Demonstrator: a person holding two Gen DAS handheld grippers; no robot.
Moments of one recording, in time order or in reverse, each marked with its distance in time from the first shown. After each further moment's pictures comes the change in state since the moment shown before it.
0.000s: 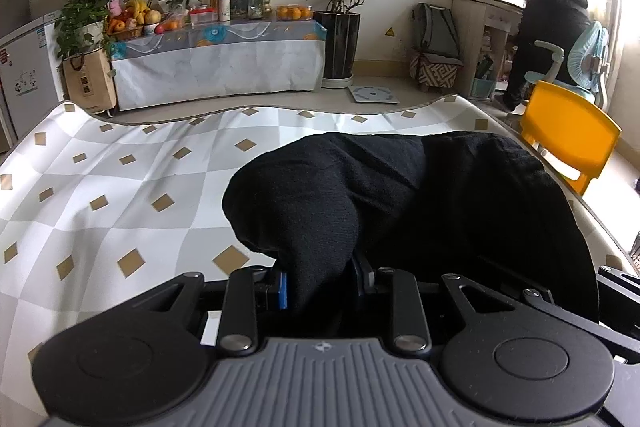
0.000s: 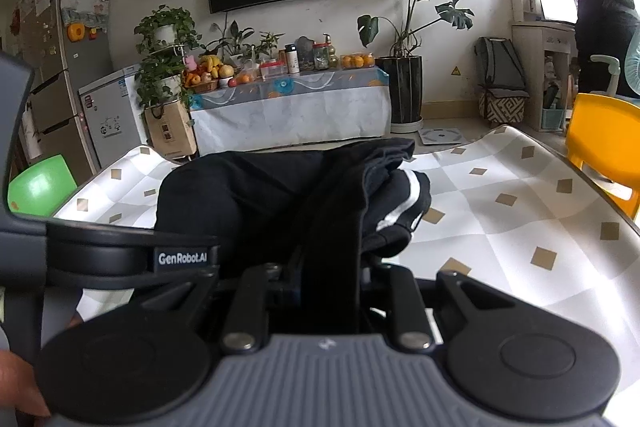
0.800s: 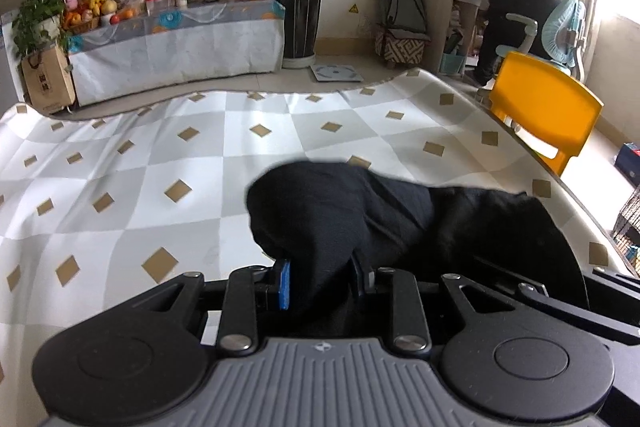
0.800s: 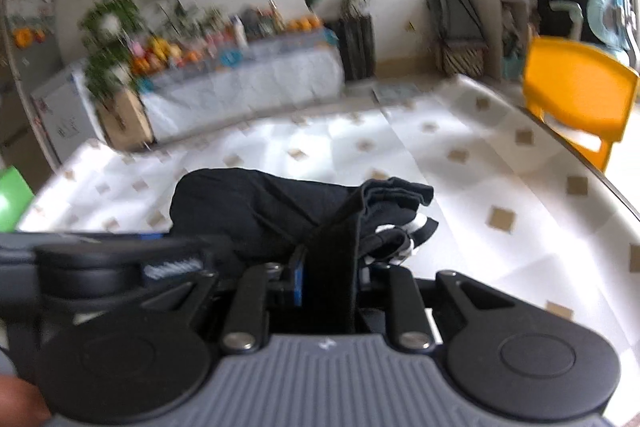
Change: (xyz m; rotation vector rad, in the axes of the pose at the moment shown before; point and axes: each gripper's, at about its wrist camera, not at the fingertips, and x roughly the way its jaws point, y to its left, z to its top) left arm 0.058 -0.061 0.007 0.049 0.080 -0.078; right arm 0.048 -0.079 -0.004 0.123 0.178 -0.115
